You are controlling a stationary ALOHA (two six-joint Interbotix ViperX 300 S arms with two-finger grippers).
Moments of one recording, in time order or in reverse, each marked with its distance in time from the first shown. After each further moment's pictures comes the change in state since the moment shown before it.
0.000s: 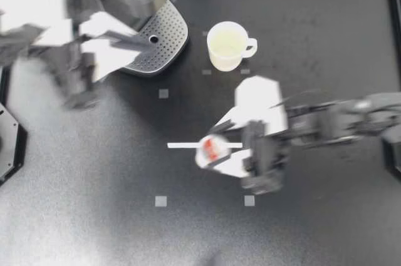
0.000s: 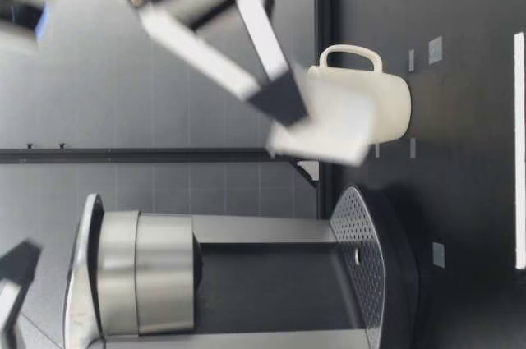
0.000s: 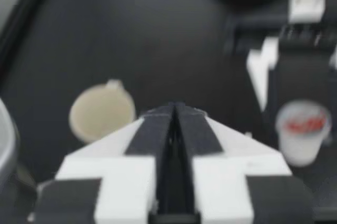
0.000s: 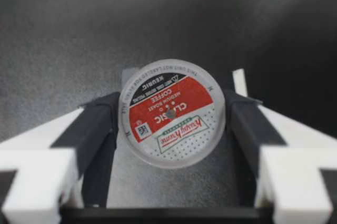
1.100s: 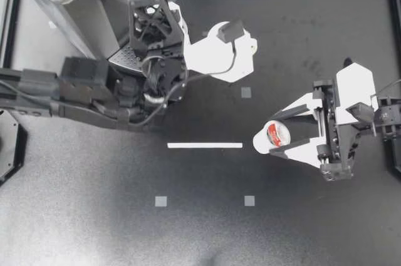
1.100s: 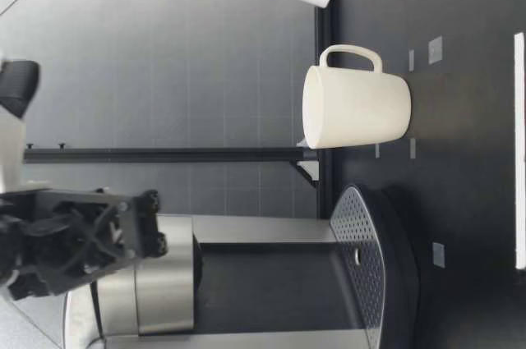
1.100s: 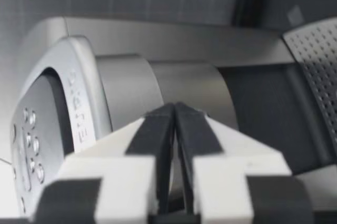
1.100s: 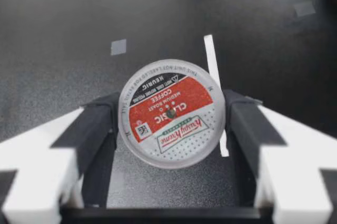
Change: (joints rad) left arm -0.225 0.620 -0.411 1.062 0.997 -0.413; right arm -0.032 -0.281 0.344 -0.005 -0.181 -0.008
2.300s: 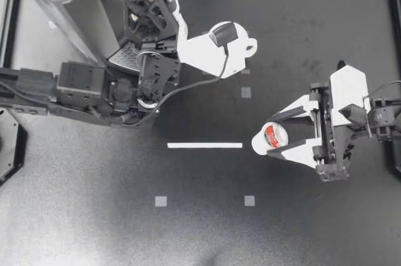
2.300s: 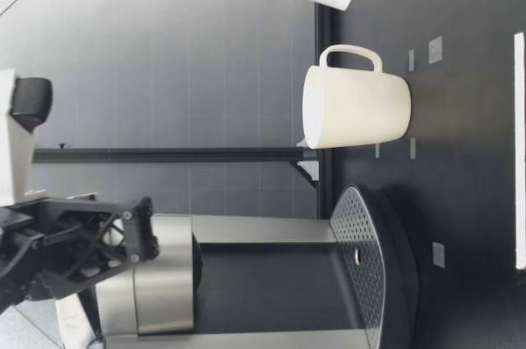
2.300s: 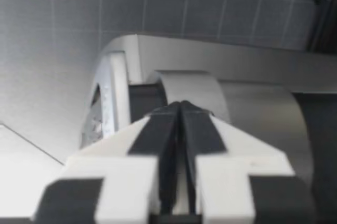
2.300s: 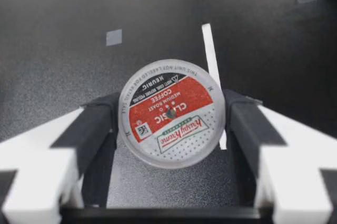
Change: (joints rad) left arm 0.023 -0.034 0.069 0.212 0.032 -0.028; right arm 0.000 0.032 -0.003 0.000 -0.005 0.005
